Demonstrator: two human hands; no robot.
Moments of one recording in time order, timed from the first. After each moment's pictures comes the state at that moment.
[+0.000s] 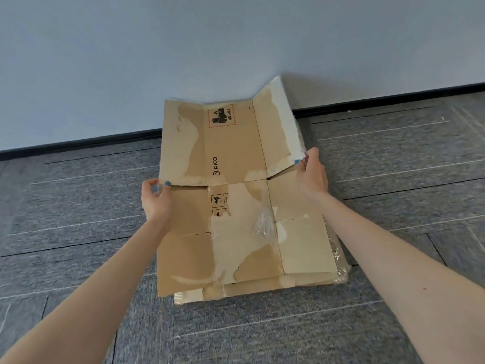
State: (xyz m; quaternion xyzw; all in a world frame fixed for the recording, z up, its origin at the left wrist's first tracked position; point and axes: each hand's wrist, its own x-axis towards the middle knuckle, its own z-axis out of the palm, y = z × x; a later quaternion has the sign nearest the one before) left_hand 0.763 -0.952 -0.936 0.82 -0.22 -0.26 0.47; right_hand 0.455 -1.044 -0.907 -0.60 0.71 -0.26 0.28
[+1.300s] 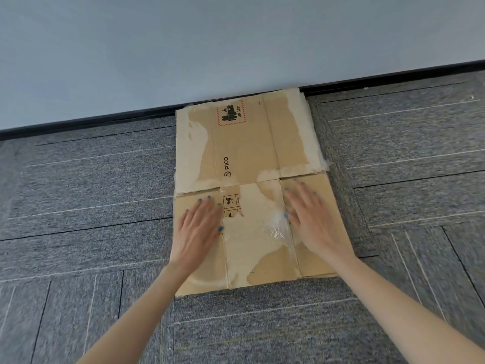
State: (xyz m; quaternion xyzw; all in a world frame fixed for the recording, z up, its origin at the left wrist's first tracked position) left_hand 0.718 -0.876 -1.015 0.69 -0.71 -0.10 0.09; right_hand 0.431 -0.964 -0.980 -0.83 0.54 -0.02 0.14
